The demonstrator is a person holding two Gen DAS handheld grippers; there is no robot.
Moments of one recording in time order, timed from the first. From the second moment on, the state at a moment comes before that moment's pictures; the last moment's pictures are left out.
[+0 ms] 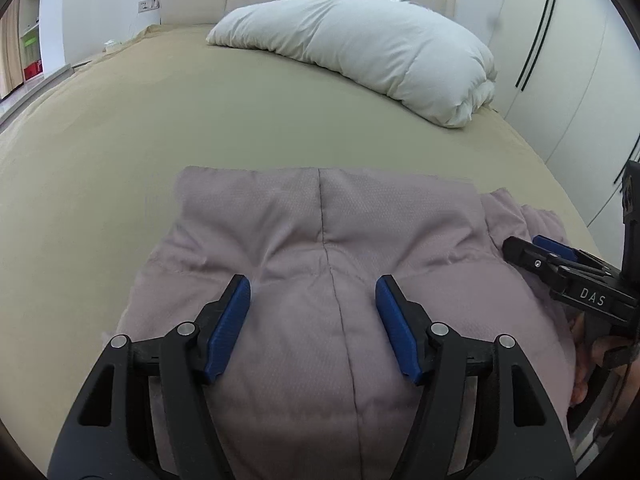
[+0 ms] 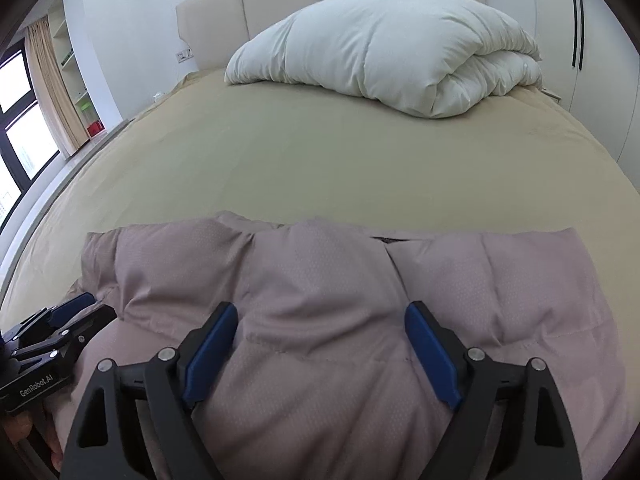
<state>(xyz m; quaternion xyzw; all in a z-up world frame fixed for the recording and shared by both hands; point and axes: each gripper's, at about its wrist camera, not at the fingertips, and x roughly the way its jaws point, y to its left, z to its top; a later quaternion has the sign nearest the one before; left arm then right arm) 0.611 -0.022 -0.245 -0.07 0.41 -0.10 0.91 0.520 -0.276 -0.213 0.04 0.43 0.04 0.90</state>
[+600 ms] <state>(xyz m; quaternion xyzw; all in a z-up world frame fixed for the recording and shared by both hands) 0.520 0.003 -0.232 -0.08 0.37 -0.10 0.92 0.401 -0.292 -0.196 0.00 0.38 0.01 0.92</state>
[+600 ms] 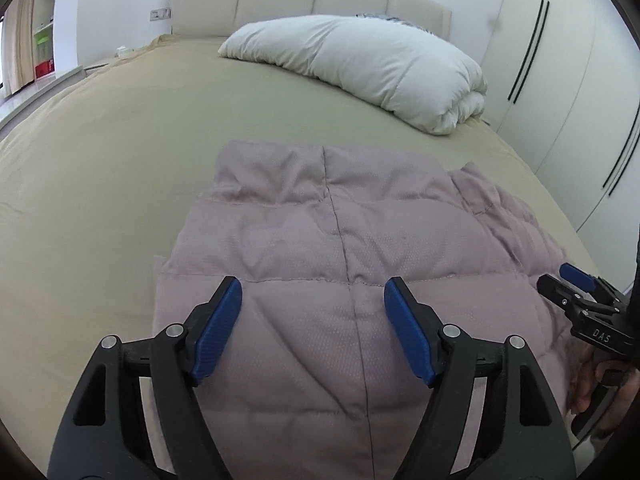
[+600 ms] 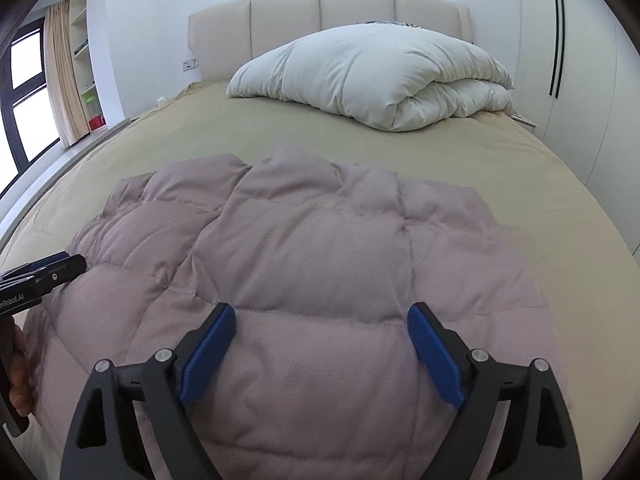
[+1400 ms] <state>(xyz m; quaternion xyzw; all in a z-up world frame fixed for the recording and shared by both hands) 0.482 0.144 -0.252 -0.28 0.43 -0.12 0.85 0.344 -0.428 -0.194 0.18 0.40 0.04 0.90</state>
